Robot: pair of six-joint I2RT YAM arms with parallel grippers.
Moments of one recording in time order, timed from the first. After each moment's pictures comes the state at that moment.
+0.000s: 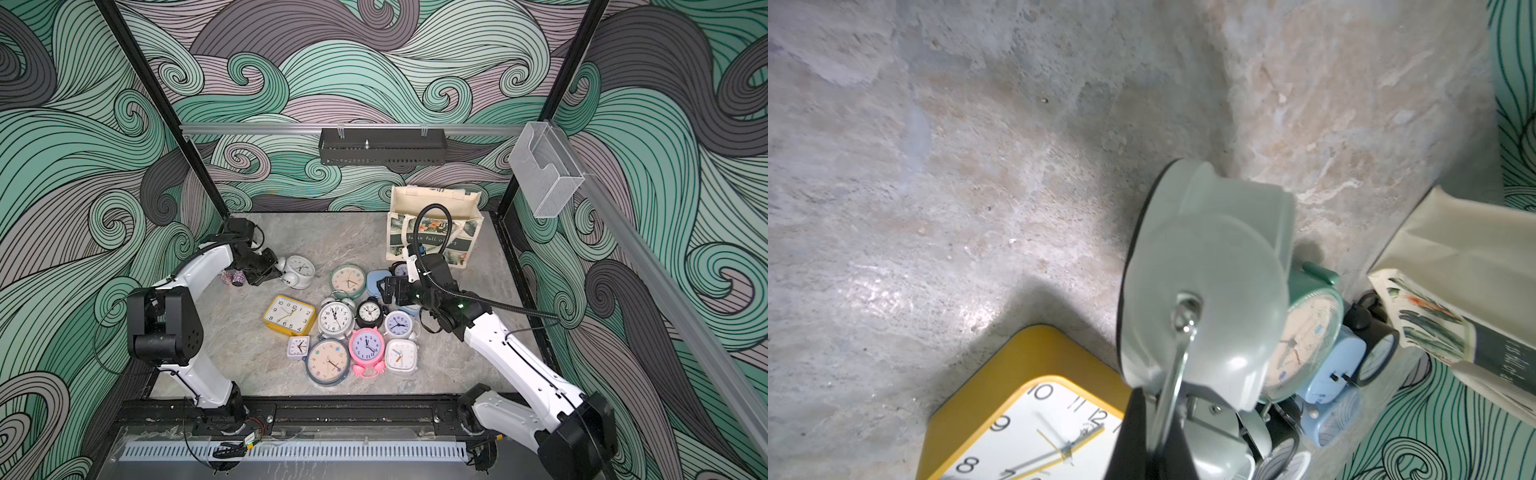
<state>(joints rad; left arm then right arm) 0.02 1.71 1.34 -0.89 0.34 -0.63 0.57 1.09 0.90 -0.43 -0.13 0.42</state>
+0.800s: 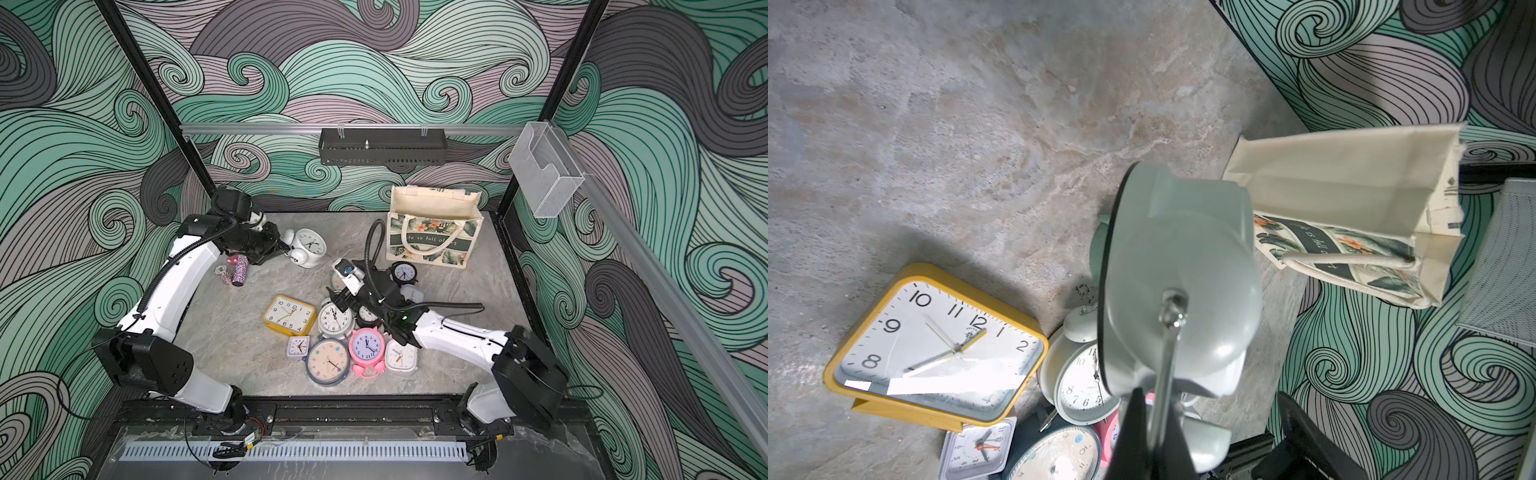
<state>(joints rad) -0.14 1.54 1.64 -1.10 0.39 -0.70 0.92 1.47 0.84 0.39 0.13 -0.30</state>
